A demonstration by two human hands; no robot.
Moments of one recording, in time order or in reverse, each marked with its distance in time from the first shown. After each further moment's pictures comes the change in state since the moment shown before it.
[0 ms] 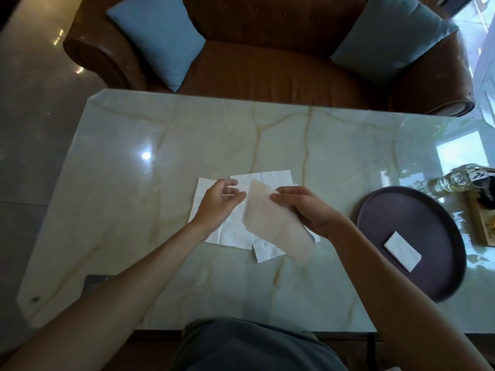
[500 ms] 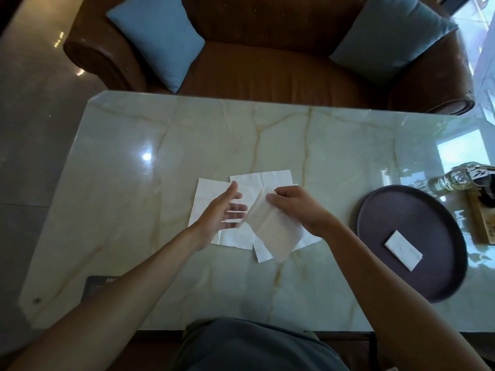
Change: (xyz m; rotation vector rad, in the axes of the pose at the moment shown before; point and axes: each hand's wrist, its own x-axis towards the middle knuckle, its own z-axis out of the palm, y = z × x) left_hand -0.010 -0.004 -0.002 -0.245 -0.238 -0.301; right_hand 0.012 0.011 0.007 -0.269 0.189 -0.019
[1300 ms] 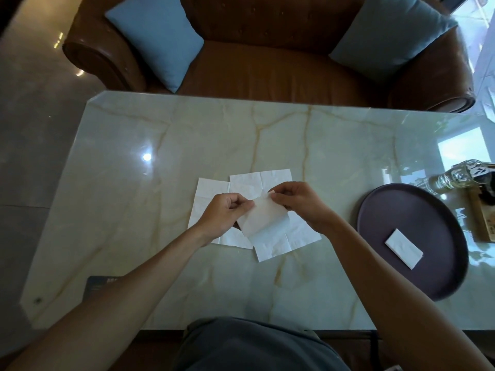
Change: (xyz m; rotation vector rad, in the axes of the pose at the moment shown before) left_hand -0.001 0.000 0.011 0.255 0.023 0.266; right_hand 0.009 0.012 -0.012 0.068 0.066 -0.063
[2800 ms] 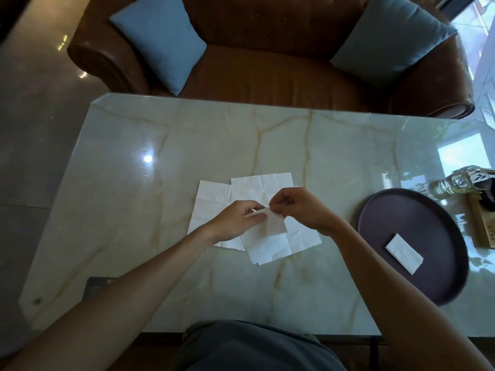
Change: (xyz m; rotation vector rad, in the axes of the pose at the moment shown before) left_hand 0.009 0.002 0.011 0.263 -0.220 -0.004; right_hand -0.005 -0.010 -0.001 -0.250 -0.077 -0.044
